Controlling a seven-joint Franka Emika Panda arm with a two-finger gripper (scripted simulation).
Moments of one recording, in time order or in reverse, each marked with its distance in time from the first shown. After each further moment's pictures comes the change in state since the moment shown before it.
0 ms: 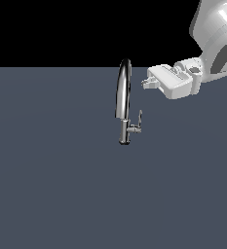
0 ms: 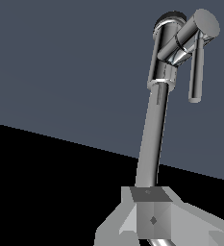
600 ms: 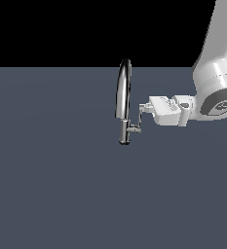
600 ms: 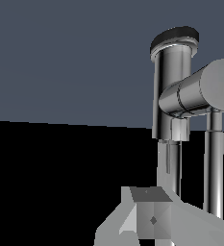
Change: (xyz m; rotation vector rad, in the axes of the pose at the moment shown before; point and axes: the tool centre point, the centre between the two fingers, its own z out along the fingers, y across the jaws) arm 0.083 0.012 0.022 0.206 -0.178 0.217
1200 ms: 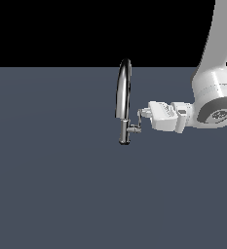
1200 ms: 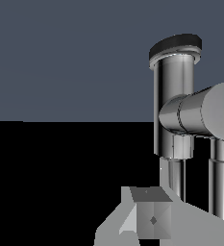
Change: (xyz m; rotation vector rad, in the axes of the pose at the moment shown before) arm 0.017 0.002 0.005 0.042 -0.037 0.044
